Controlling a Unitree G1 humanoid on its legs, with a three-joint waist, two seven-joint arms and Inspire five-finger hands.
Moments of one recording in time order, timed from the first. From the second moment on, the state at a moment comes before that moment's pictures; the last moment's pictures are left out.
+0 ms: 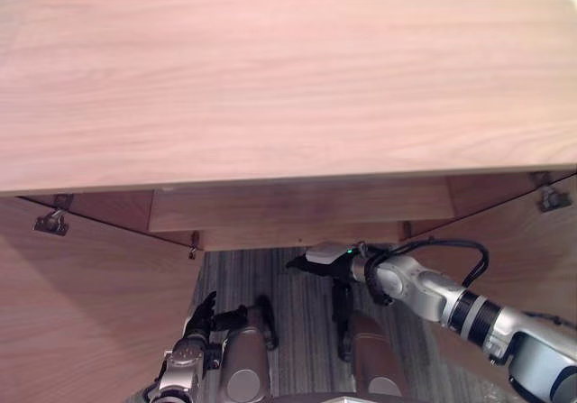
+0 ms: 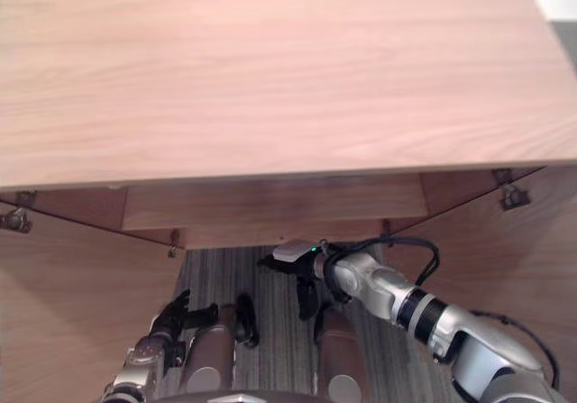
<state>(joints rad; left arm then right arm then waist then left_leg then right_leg) -0.01 0.16 0.12 0.90 0.03 0.00 -0.02 -0.45 -0.57 0.88 0.27 -0.48 -0.05 0.32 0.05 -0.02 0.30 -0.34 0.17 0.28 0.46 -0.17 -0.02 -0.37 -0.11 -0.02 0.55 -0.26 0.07</state>
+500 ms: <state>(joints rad) 0.03 0.05 0.11 0.95 0.21 0.01 0.08 -0.11 -0.10 -0.11 1.14 -0.39 0.11 -0.11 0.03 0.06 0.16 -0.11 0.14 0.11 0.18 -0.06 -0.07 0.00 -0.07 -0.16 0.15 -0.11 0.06</state>
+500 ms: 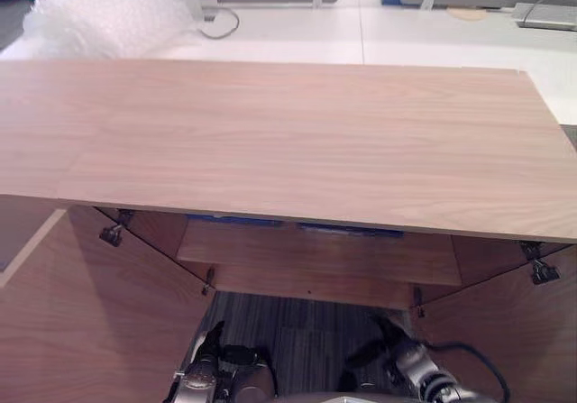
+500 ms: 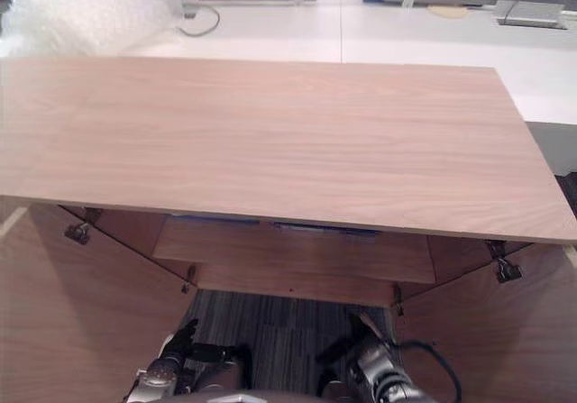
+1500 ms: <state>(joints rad) 0.03 0.01 0.17 1.09 0.19 0.02 0.16 0.09 -0.01 -0.67 1.11 0.04 0.10 -0.27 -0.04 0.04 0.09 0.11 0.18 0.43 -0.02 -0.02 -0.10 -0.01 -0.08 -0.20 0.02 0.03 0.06</state>
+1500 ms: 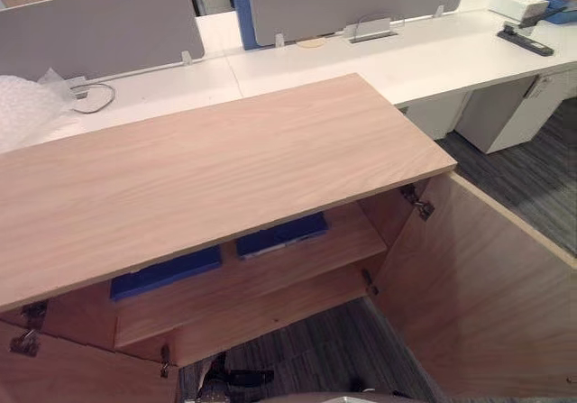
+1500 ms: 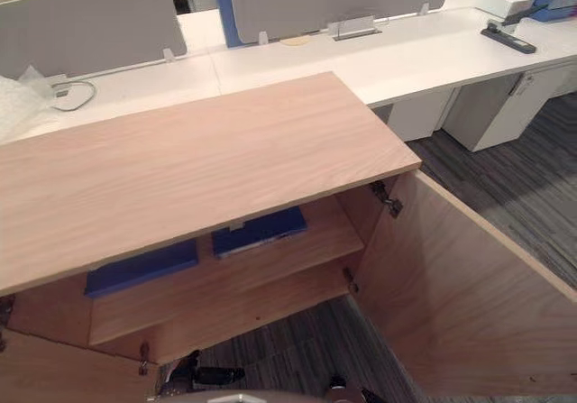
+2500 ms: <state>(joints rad) 0.04 -0.01 0.21 1.03 0.15 0.02 0.17 0.17 0.05 -0.57 0.90 0.15 0.07 -0.31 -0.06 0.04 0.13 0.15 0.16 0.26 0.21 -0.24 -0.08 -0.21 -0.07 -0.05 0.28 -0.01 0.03</state>
